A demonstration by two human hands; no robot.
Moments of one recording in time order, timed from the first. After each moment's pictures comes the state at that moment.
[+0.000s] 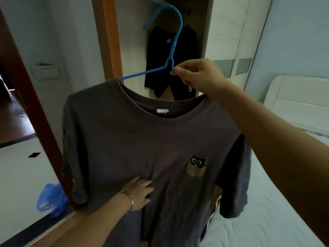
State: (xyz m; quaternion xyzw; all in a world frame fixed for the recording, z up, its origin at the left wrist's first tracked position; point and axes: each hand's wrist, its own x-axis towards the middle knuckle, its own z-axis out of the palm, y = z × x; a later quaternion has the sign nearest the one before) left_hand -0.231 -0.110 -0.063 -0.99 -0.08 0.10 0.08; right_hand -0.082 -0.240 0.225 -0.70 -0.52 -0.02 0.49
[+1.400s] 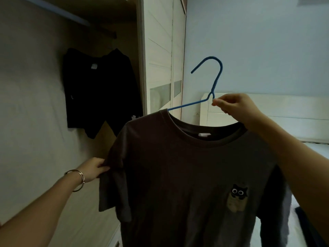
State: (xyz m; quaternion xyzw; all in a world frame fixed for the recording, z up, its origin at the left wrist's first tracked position) left_hand 0.095 0.123 0.078 -0.95 -0.12 -0.05 -0.29; right_hand 0.180 -0.270 0.233 -0.84 -0.25 -0.20 0.44
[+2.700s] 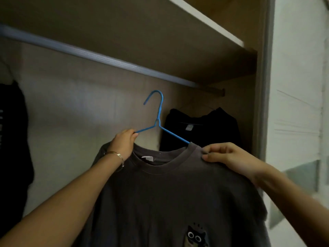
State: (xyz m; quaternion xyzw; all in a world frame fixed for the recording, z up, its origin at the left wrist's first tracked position) left_hand 0.252 0.312 0.288 -0.79 -0.35 -0.50 -0.02; right_hand 0.434 0.073 0.304 -0.63 -0.60 0.20 0.45
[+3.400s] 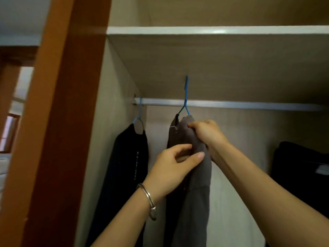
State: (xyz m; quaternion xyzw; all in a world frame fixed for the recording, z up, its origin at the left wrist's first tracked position) left_hand 0.109 0.197 0.337 -0.70 -0.31 -0.61 -0.20; right_hand 0.209 0.234 0.411 -0.38 -0.62 0.26 0.63
